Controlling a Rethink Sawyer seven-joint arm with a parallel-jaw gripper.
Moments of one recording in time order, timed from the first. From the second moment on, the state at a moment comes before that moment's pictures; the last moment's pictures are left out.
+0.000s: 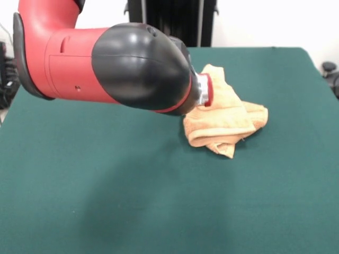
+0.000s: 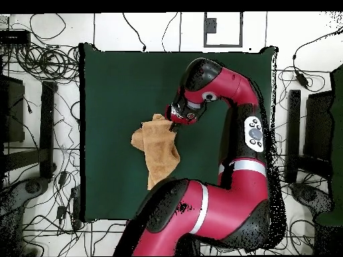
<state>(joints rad) -0.28 -0.07 0.12 0.76 0.03 1.68 1.58</state>
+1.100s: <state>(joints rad) 0.08 -0.15 -0.21 0.78 -0.28 0.62 1.82</state>
